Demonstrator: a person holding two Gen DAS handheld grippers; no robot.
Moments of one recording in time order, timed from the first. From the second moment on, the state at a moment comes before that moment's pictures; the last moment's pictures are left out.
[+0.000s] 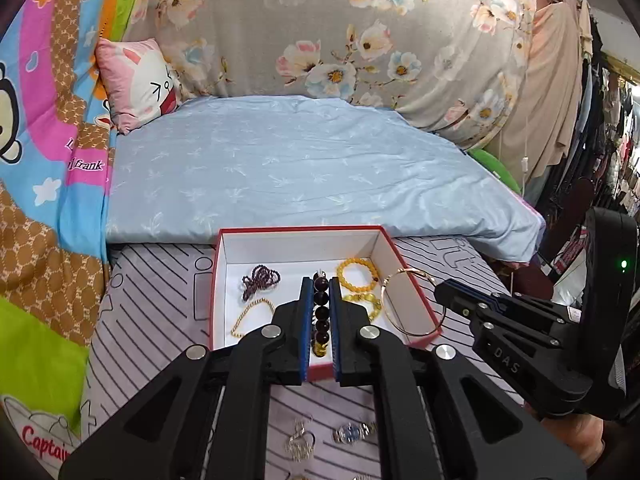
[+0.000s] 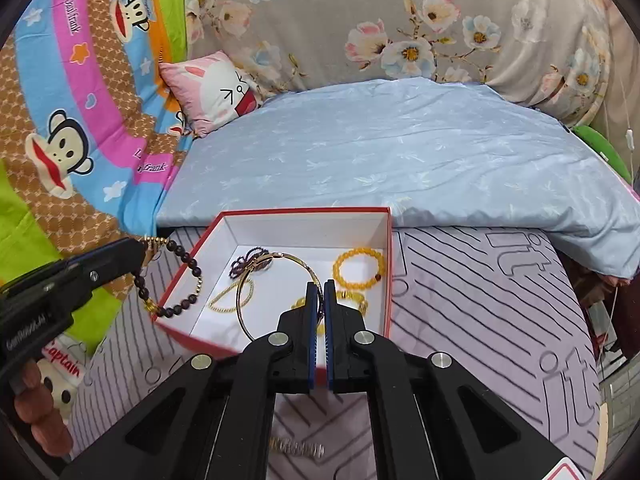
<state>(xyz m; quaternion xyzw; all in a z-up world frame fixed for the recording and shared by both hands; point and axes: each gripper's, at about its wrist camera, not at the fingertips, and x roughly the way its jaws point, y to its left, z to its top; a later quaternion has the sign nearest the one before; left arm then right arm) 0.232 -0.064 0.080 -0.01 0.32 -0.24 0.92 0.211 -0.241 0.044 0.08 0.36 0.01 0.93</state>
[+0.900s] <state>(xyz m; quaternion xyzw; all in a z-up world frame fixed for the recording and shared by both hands) 0.320 -0.081 0.005 0.00 0.39 -0.20 0.90 0.319 -0.216 -0.015 0.05 0.41 0.02 0.91</state>
